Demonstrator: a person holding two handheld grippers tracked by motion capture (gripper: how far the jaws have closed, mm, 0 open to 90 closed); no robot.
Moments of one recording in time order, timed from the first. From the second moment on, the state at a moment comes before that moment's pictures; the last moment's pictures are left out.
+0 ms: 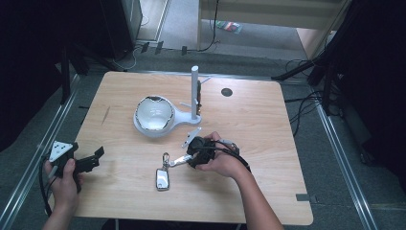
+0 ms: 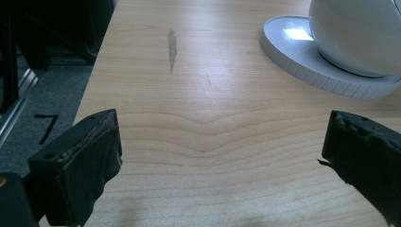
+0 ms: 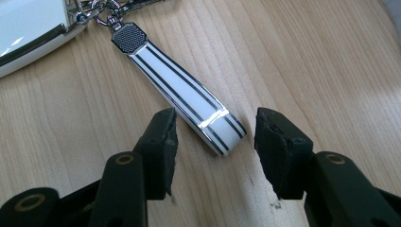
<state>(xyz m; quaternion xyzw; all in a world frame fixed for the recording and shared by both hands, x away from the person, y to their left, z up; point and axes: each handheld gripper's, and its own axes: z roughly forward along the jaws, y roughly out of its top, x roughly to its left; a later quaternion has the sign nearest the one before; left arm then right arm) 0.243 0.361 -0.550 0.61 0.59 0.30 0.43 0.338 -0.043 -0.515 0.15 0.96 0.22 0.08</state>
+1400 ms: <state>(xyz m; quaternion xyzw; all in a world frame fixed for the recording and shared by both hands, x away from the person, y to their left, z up) 0.242 0.360 -0.551 0.61 0.59 0.30 0.43 0.333 -0.056 -0.483 0.17 0.95 0.24 0.05</state>
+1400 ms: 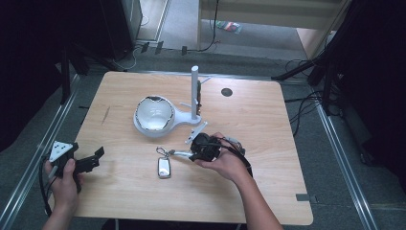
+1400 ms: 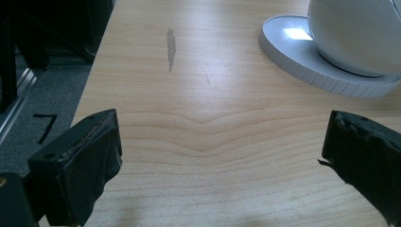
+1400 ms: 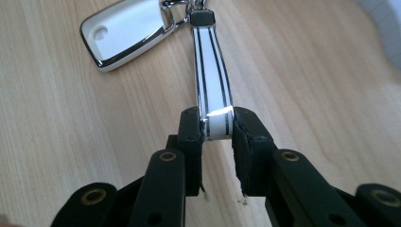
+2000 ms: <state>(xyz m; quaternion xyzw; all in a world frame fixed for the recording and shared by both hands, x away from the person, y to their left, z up) 0.243 0.361 -0.551 0.61 0.59 0.30 0.43 0.334 -0.074 -0.446 0.18 0.95 0.25 0.09</state>
